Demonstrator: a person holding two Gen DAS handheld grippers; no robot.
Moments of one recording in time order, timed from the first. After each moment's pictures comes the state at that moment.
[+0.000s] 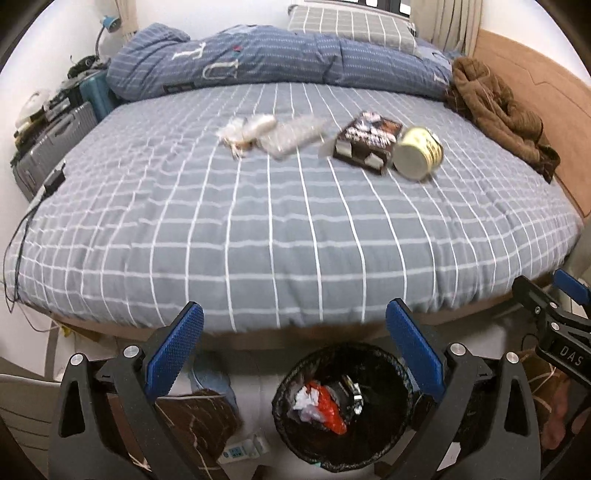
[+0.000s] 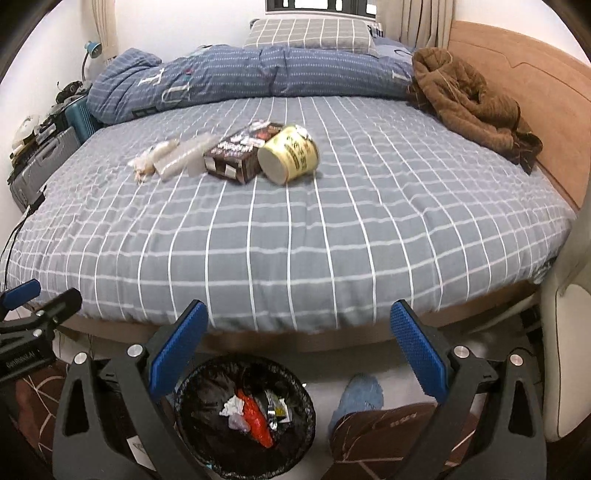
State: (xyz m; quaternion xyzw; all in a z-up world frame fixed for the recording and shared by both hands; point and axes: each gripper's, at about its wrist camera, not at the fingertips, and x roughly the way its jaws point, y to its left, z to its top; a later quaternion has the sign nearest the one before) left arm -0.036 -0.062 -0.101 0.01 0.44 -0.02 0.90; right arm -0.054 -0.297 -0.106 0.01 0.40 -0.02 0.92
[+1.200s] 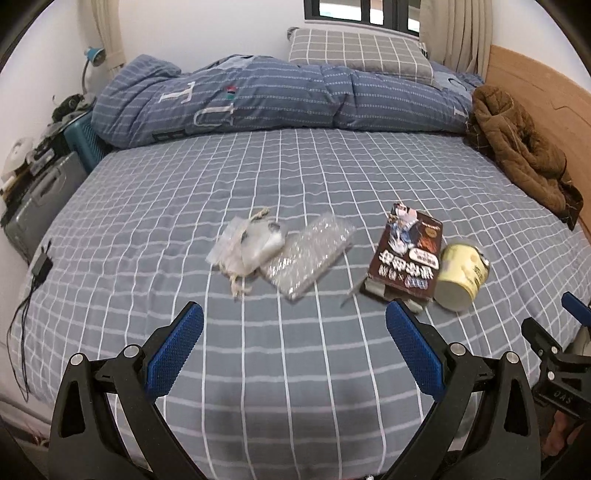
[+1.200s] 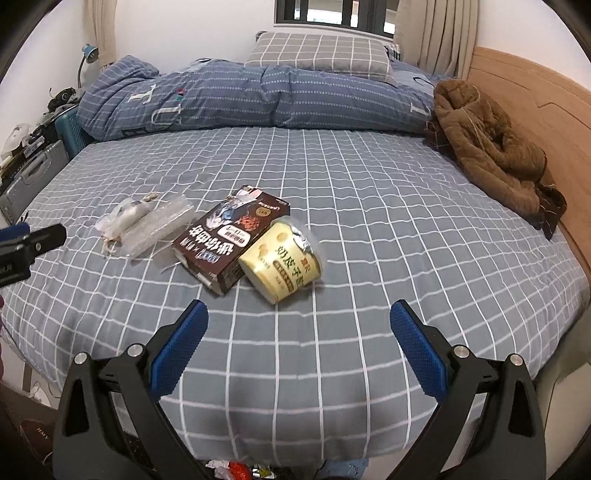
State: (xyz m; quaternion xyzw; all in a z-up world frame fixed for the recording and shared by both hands) left arm 0.157 -0.061 -0.043 0.03 0.41 -0.01 0.91; right arm 0.110 -0.307 -0.068 -0.02 0.38 -0.01 0.93
